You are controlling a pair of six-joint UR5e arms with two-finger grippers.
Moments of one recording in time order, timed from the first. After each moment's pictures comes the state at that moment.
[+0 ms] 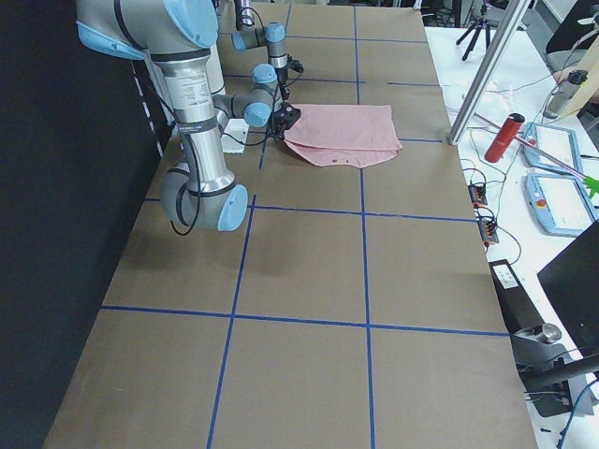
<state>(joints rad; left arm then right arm) -0.24 -1.80 -1.91 -2.02 -1.67 -2.03 0.24 -1.16 1.95 -1.43 1.63 2.01</state>
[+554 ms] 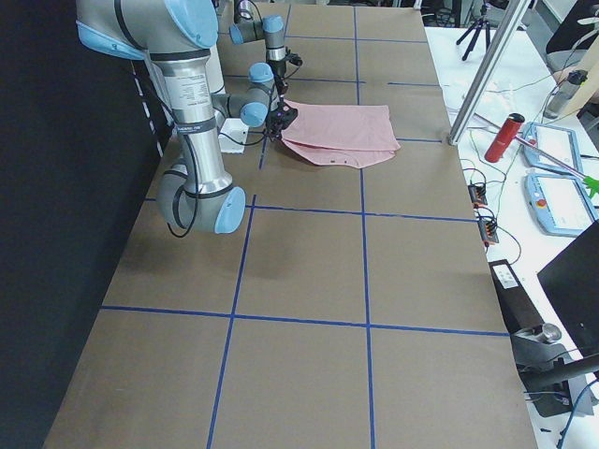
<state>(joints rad) -0.24 -1.79 -2.07 -1.93 -1.67 -2.03 0.21 -1.22 2.06 -1.46 1.60 2.06</state>
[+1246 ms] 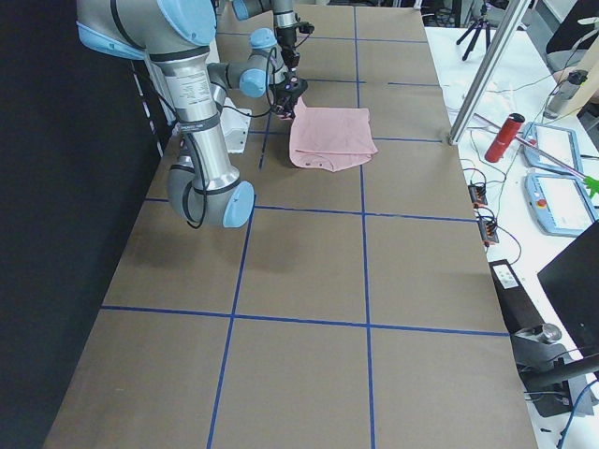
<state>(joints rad) -0.42 -1.95 -2.16 -1.73 -1.73 -1.95 0.37 -1.07 2.15 -1.73 1.56 1.99</state>
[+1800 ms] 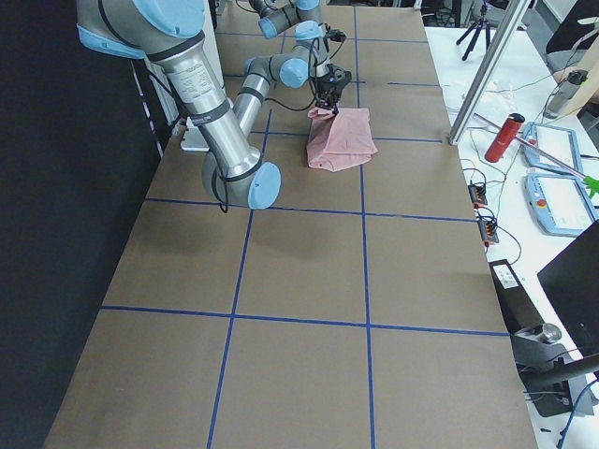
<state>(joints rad) -0.57 -2.09 -1.89 -1.79 -1.72 -1.80 0.57 -0.89 1.86 -1.66 1.63 1.90</state>
